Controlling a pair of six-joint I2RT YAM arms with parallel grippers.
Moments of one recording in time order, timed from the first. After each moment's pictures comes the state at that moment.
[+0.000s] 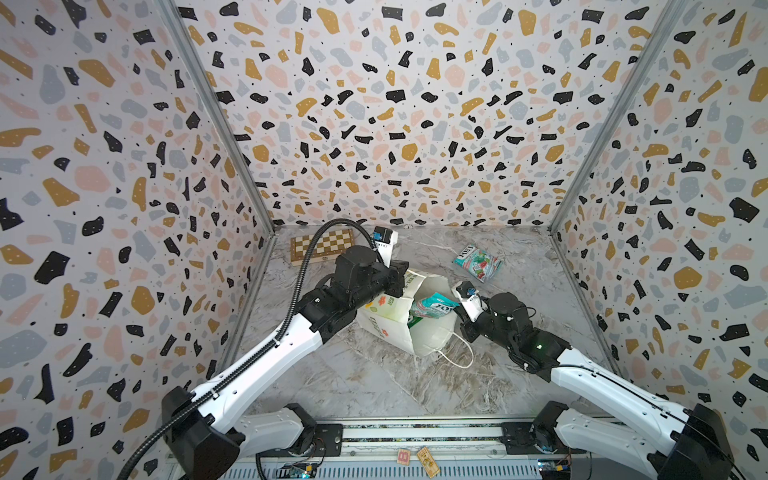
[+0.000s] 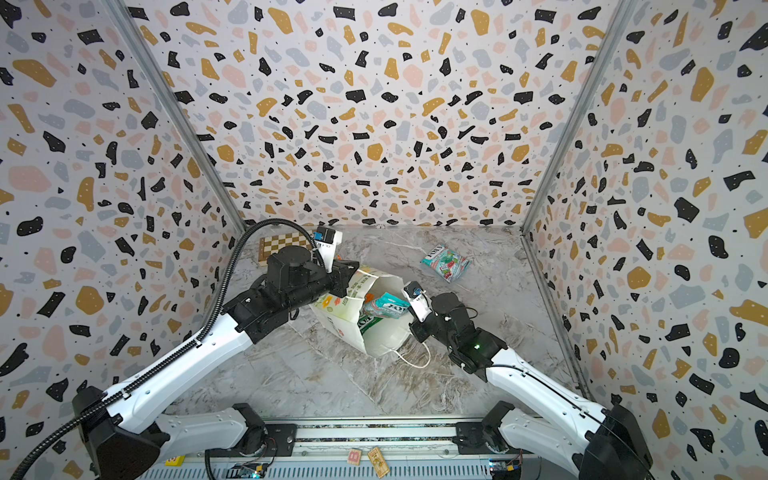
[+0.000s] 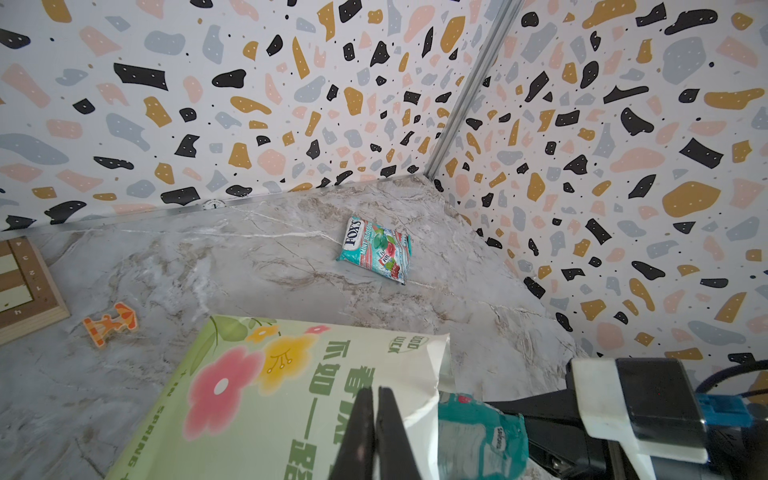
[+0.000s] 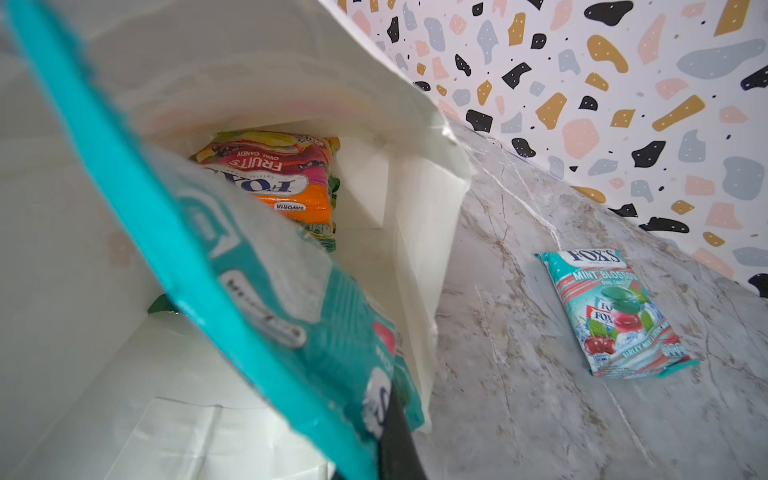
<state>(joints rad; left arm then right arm) -0.68 1.21 1.16 -0.29 0.04 -0.33 0.73 0.98 0.66 -0.14 0.02 -0.10</state>
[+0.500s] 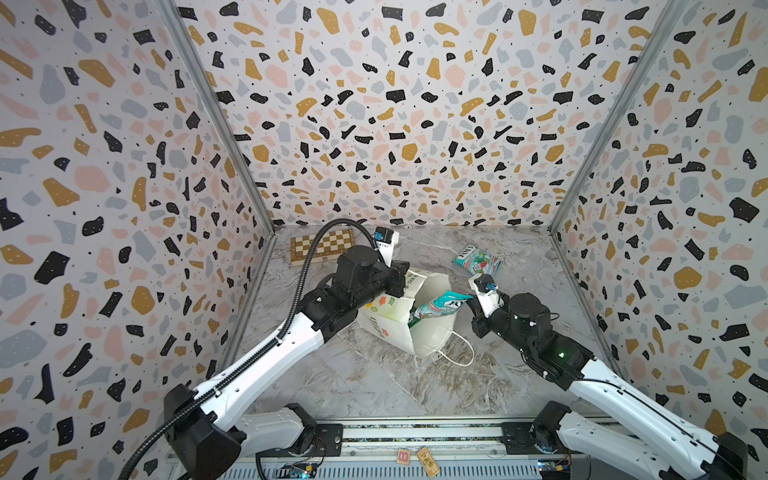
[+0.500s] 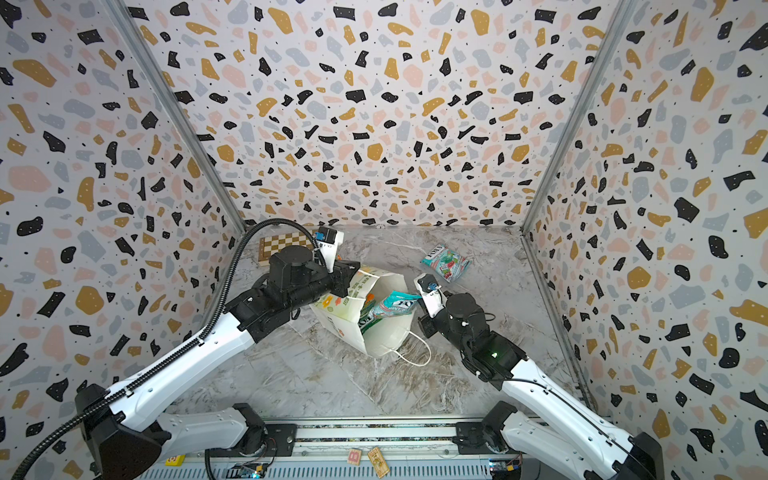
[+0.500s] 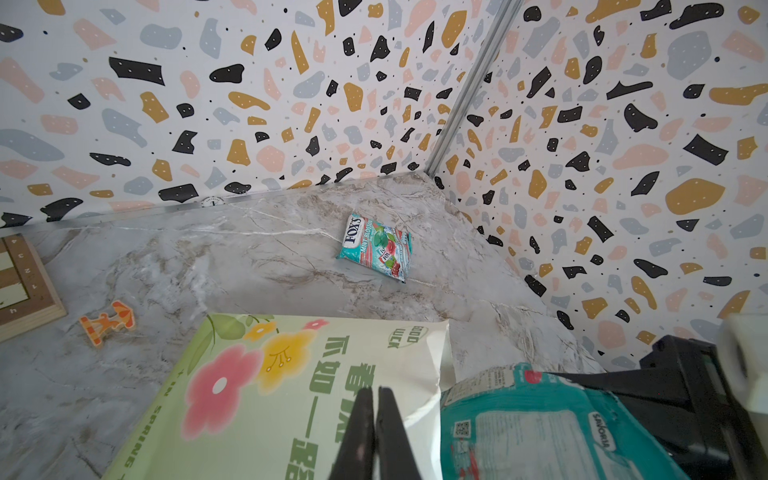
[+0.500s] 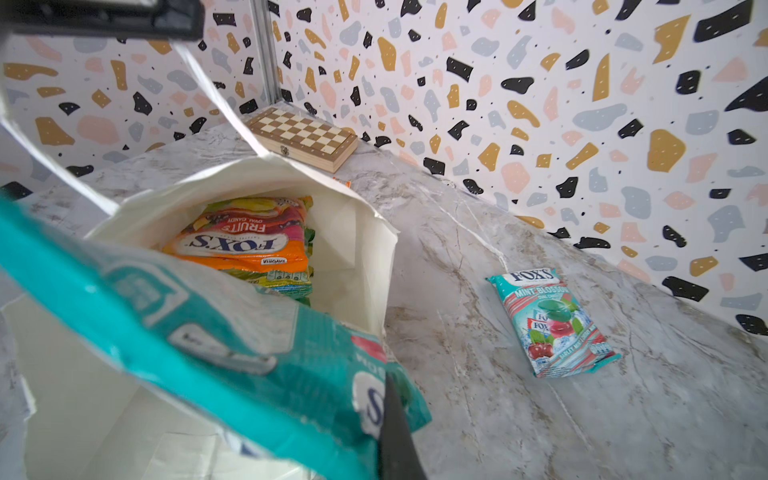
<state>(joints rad) -0.68 1.22 1.16 -0.28 0.05 -0.33 0.73 0.84 0.73 -0.20 0.12 -0.06</state>
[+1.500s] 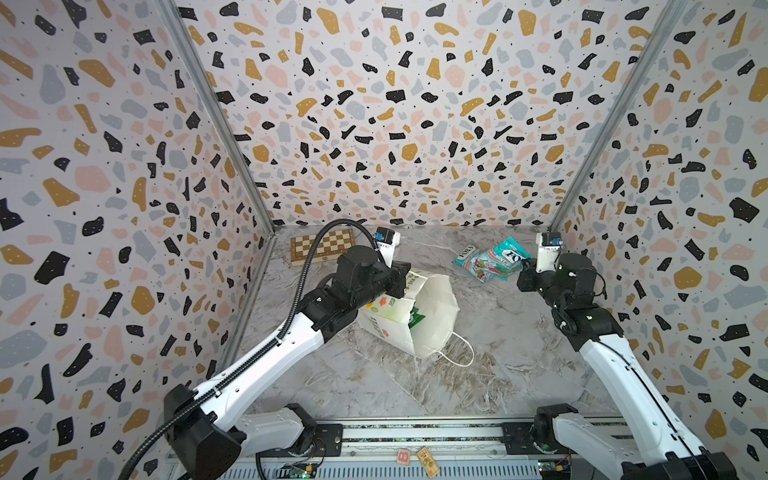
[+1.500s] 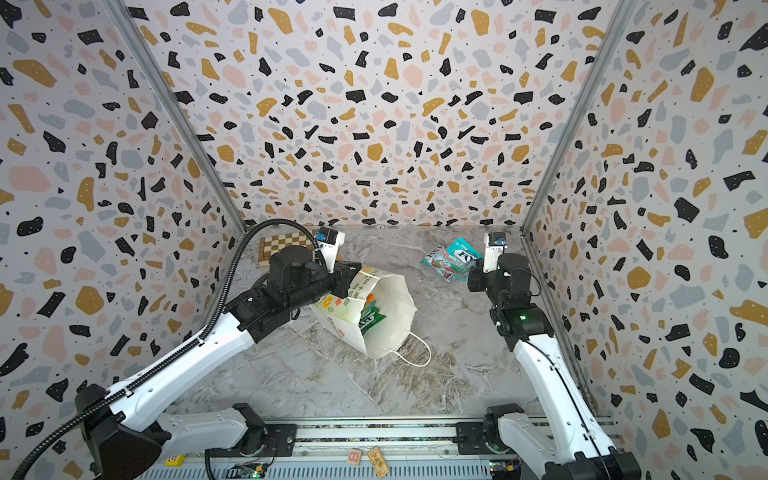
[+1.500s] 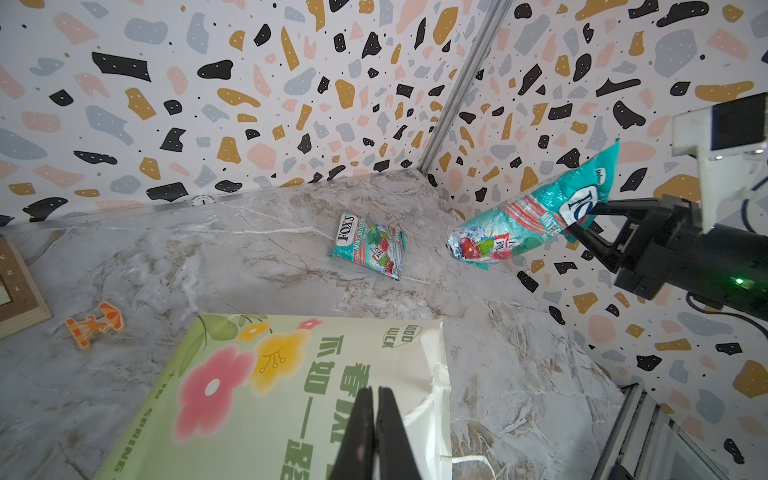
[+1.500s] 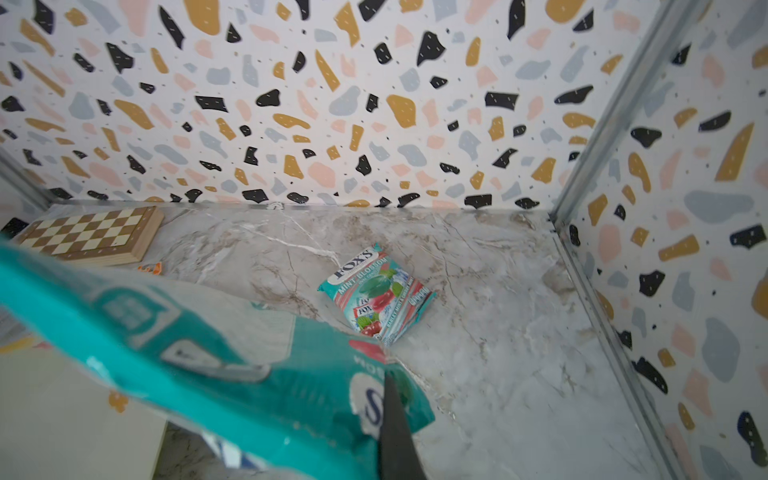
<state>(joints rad) -0.68 1.22 1.16 -0.29 0.07 -0.33 0.12 1.00 0.93 -0.28 -0.03 0.08</state>
